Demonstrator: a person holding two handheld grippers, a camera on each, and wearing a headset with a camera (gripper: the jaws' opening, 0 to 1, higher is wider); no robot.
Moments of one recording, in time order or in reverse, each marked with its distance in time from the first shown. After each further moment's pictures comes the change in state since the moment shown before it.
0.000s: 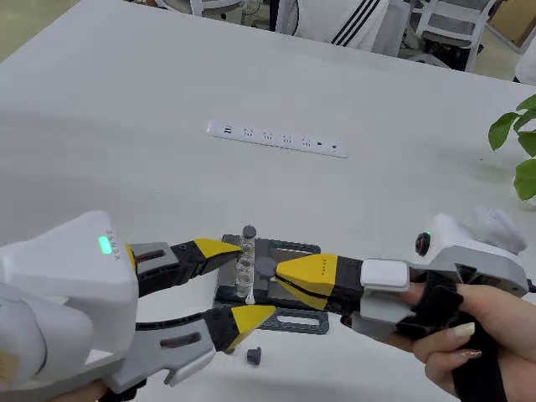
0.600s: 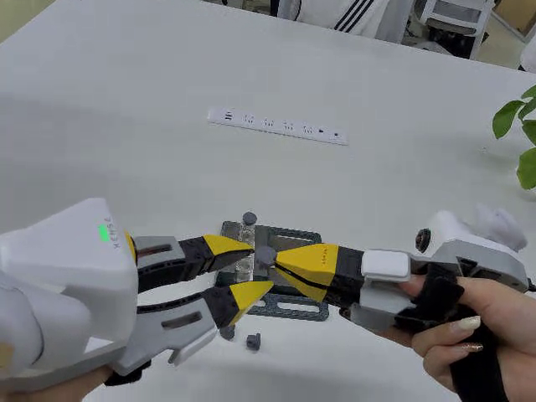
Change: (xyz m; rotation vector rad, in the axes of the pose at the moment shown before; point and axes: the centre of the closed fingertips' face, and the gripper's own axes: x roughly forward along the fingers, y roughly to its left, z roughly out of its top) left arm 0.001 0.000 0.001 0.000 -0.021 0.001; right arm 0.000 -0.004 0.003 0.057 -0.023 0.022
